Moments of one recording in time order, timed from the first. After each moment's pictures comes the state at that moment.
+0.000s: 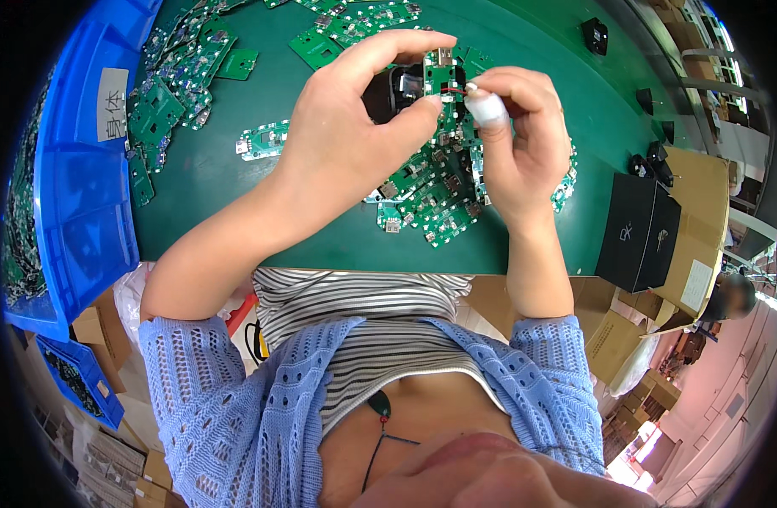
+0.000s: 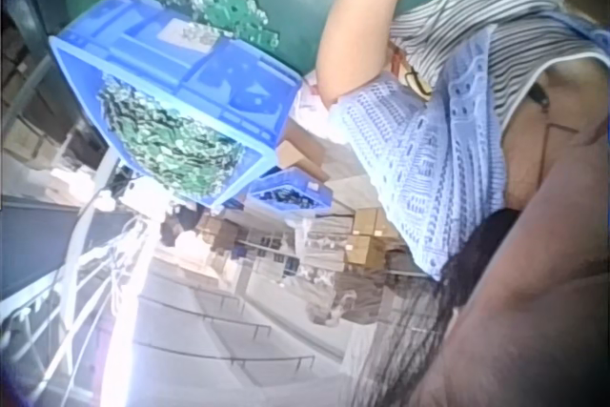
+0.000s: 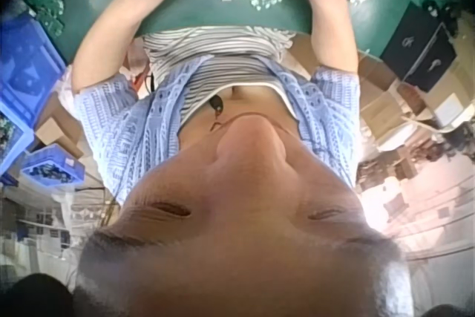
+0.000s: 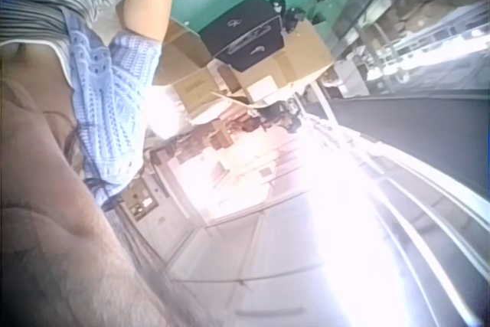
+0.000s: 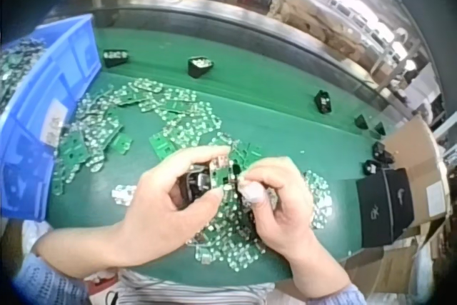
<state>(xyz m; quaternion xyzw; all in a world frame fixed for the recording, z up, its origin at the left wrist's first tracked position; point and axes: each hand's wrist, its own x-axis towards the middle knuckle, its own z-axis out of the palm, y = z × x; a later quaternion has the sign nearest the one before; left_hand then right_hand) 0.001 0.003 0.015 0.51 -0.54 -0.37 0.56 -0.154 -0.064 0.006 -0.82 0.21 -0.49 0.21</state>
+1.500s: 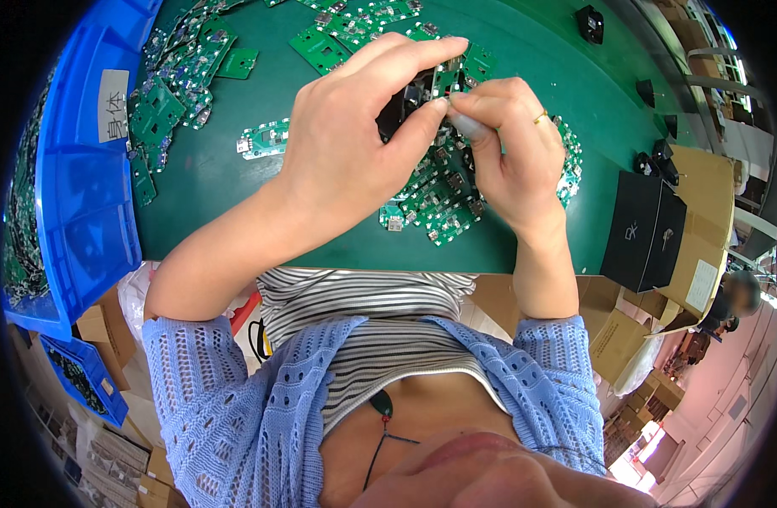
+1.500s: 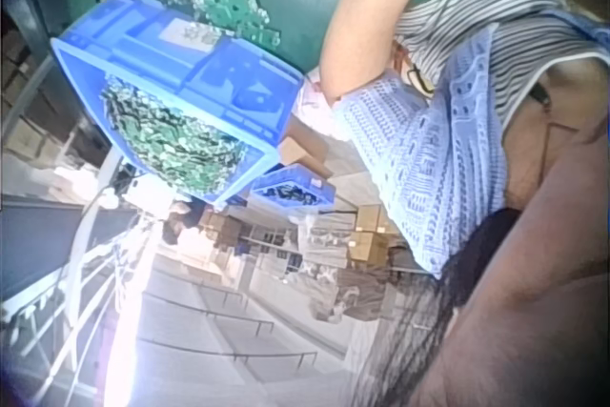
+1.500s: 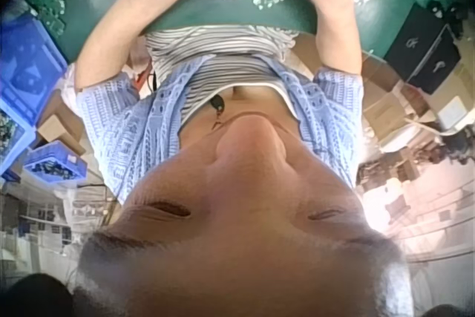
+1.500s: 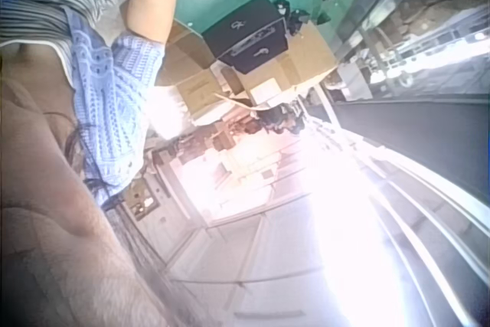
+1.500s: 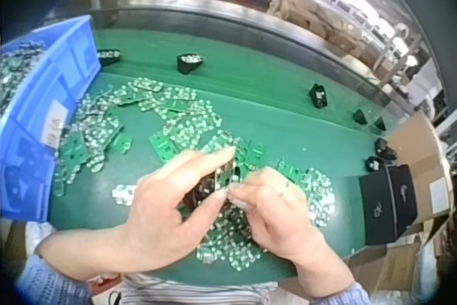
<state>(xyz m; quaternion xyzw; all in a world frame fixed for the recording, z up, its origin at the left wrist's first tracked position) -0.001 0.002 0.014 0.52 -0.63 -0.19 0.54 -0.157 -0.062 0.011 -0.89 0.16 -0.40 0.14</state>
